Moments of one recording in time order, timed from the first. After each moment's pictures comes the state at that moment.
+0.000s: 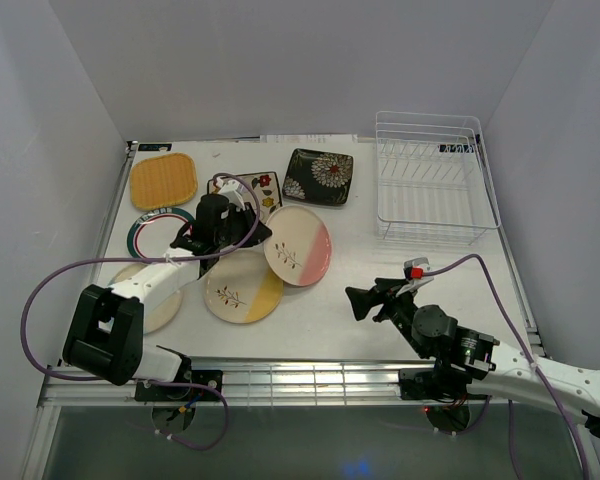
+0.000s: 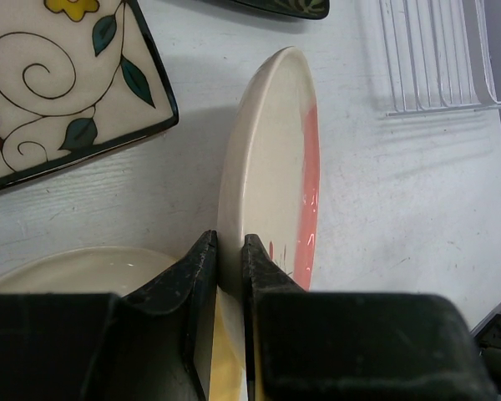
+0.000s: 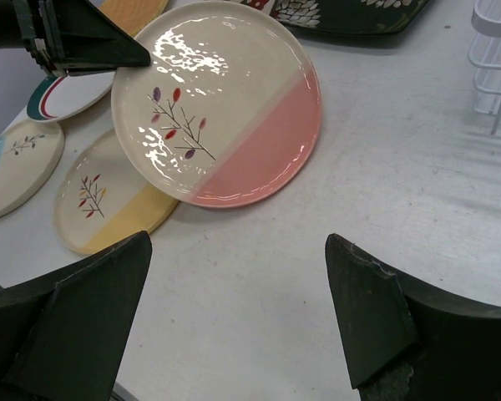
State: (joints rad) left arm -0.37 1.39 0.77 0.10 0.27 -0.49; right arm 1.23 0.39 0.22 0.03 0.66 0.45
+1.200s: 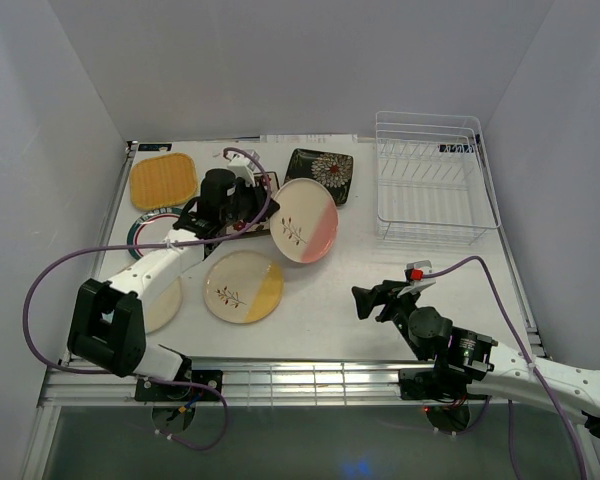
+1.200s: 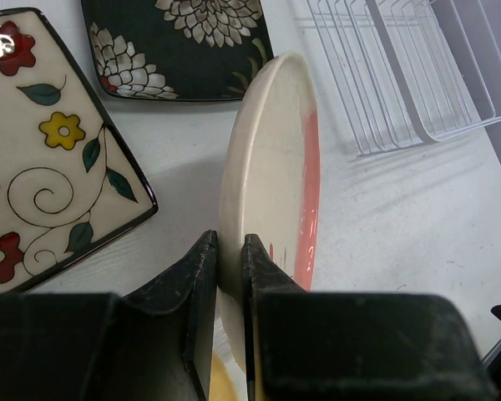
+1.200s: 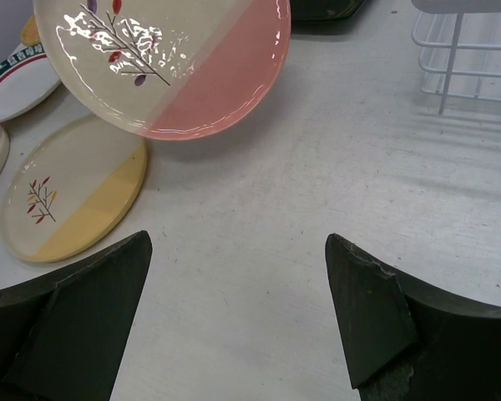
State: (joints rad) left arm -0.41 1.42 0.98 0.04 0.25 -0.36; right arm 1.23 0.39 0.20 -0.02 0.76 0.47
